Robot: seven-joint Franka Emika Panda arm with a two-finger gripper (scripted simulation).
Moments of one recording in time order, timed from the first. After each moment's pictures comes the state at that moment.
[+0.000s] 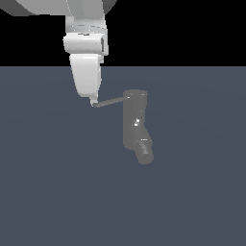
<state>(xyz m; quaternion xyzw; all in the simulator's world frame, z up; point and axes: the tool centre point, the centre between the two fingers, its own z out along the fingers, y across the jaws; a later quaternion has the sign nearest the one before) -0.070 0.078 0.201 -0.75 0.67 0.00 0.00</state>
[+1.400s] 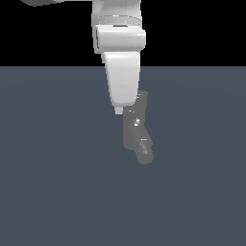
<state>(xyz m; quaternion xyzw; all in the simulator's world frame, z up) -0.127 0.011 0.201 -0.75 0.66 0.00 0.00</state>
